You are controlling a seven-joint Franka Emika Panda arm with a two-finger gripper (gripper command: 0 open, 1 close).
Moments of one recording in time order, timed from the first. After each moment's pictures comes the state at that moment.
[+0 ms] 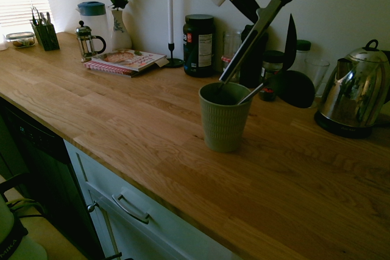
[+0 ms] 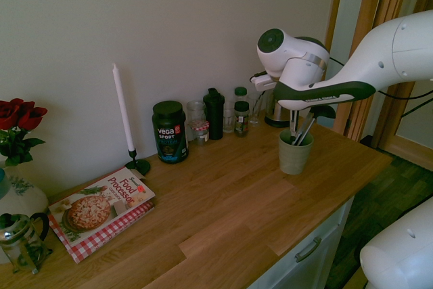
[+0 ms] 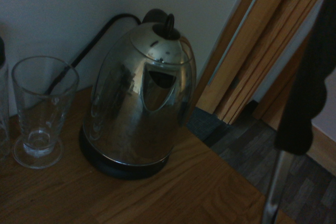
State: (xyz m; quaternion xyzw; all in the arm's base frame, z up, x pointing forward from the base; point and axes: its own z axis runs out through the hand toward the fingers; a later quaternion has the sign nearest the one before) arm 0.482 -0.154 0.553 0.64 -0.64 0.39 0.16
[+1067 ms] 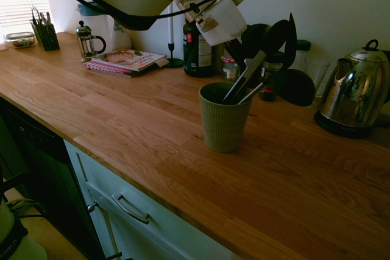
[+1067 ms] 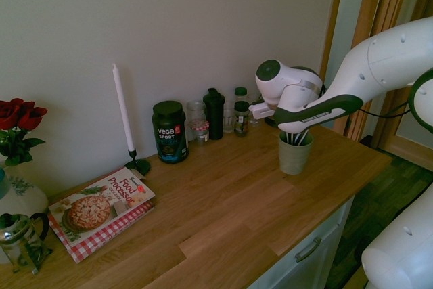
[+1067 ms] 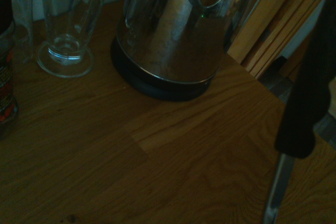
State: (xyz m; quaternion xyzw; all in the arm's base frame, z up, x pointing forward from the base) arm 0.488 -0.146 0.464 0.68 -0.63 0.33 0.16
